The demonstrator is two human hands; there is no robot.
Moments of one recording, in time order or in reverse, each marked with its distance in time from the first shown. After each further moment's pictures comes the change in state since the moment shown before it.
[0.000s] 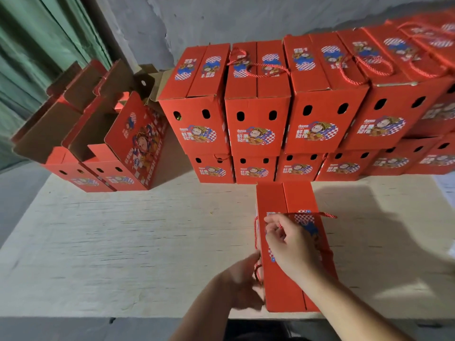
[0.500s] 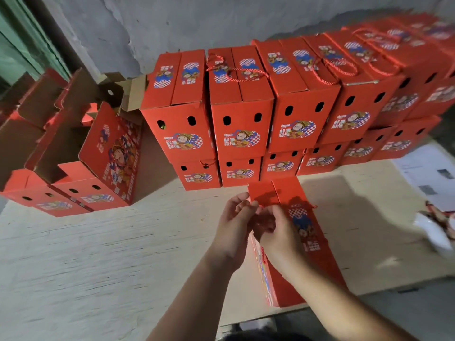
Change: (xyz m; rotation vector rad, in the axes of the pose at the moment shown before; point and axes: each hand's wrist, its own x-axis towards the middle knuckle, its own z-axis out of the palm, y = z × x) left_hand -0.046 0.073 0.000 -0.223 -0.049 0.793; right_hand -0.004 -0.041 0.030 0.213 0.183 0.155
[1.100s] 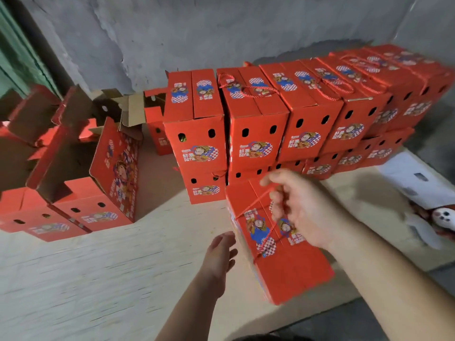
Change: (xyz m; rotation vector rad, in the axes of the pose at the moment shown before) left_hand -0.006 0.001 -0.117 0.274 0.149 -0.258; right_hand -0.002 -0.151 -0.002 0.365 -0.189 0.095
